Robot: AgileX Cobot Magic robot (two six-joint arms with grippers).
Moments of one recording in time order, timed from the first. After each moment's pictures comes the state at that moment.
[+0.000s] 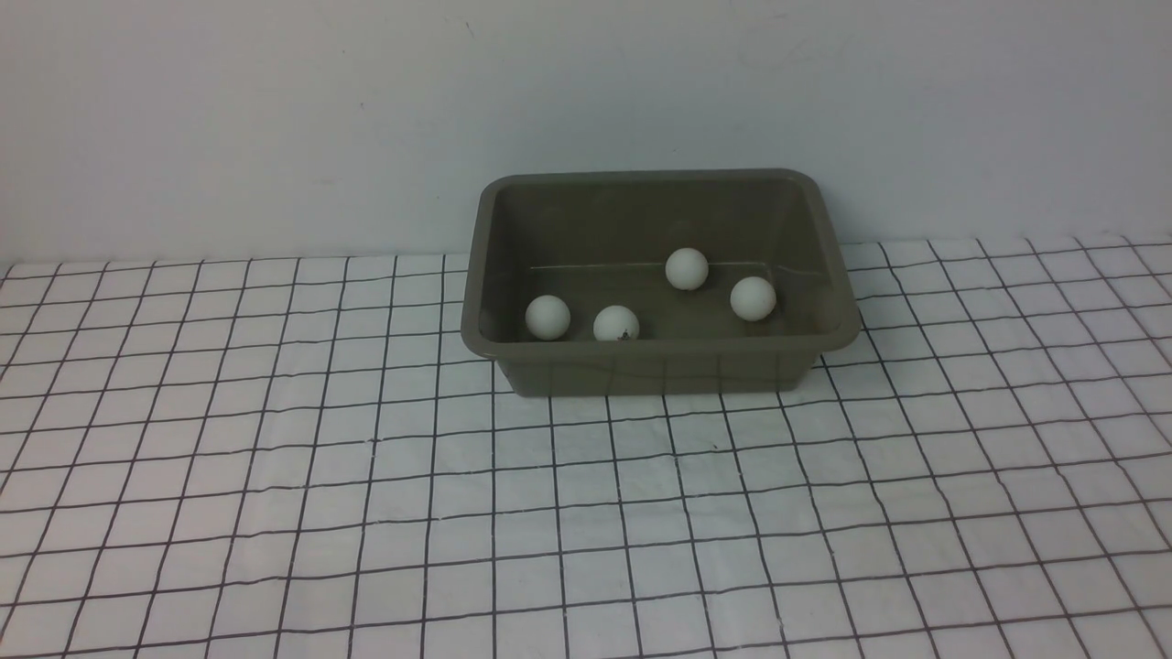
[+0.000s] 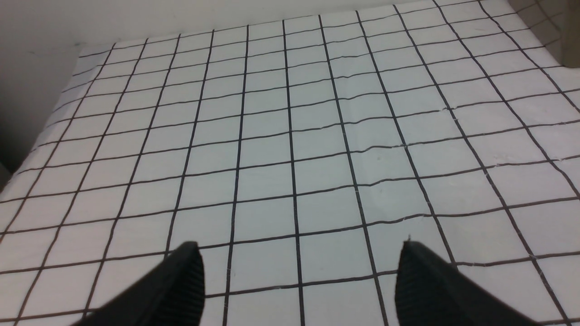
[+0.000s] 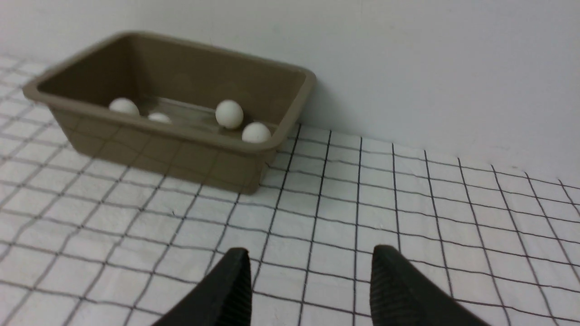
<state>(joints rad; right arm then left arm) 0.03 0.10 -0.31 0.33 0.63 -0.43 0.06 -0.01 0.02 0.06 0.41 0.02</state>
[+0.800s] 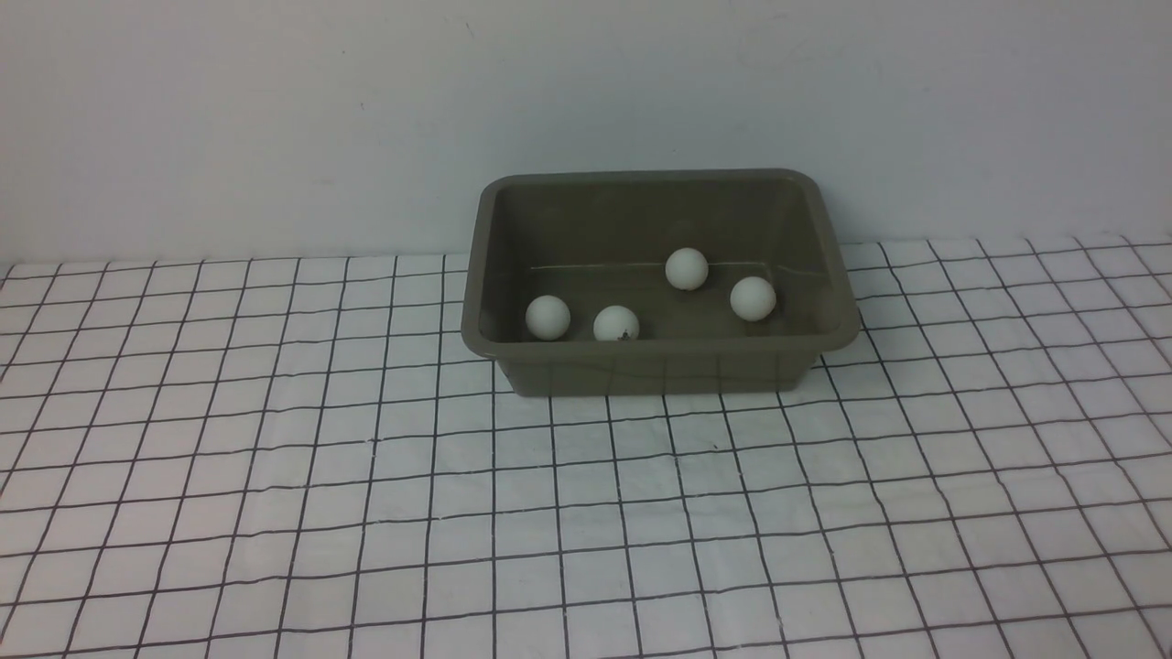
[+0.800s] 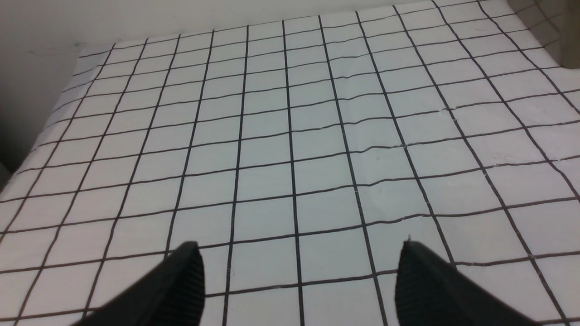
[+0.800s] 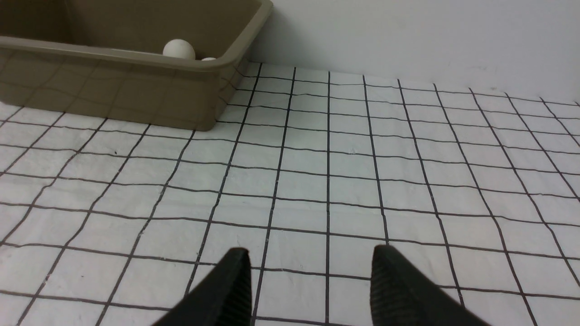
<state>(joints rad) 0.03 -0.01 -0.02 0.19 0.48 -0.28 0.06 -0.01 0.02 0.06 0.41 0.02</state>
